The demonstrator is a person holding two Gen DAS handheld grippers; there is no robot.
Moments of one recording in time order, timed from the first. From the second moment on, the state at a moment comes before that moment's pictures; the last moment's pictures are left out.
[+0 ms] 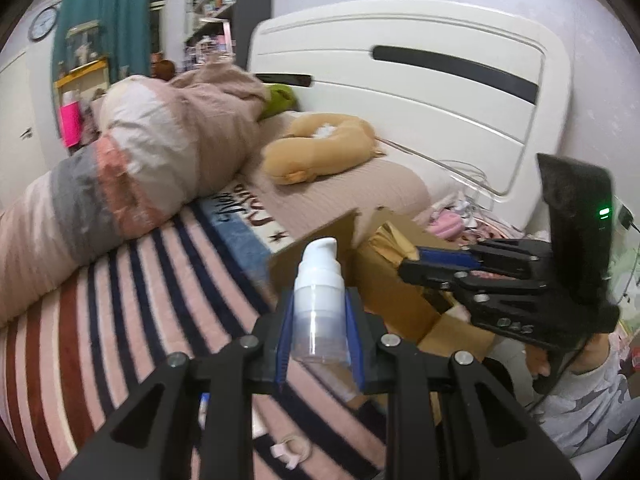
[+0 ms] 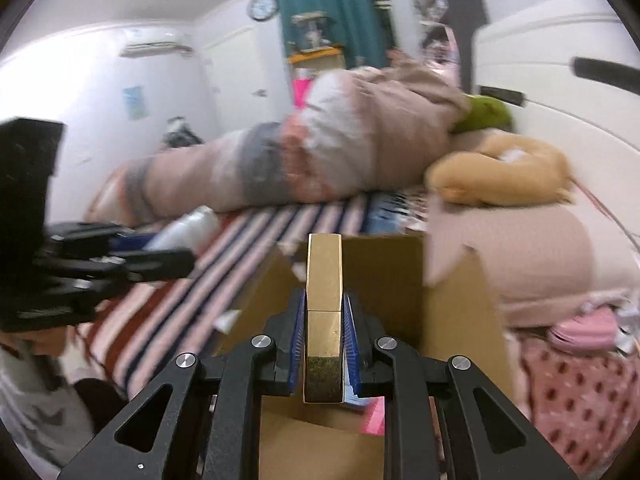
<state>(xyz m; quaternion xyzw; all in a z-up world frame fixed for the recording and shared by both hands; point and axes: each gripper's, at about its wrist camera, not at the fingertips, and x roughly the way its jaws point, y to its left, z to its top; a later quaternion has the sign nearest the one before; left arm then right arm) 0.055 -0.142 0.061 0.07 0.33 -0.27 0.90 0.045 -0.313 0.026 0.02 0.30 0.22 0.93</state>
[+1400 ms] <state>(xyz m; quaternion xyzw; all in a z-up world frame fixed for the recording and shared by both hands) 0.048 -0.100 0.032 0.05 0.37 -0.23 0.90 0.031 -0.304 0.016 -0.03 0.31 0.25 0.92</state>
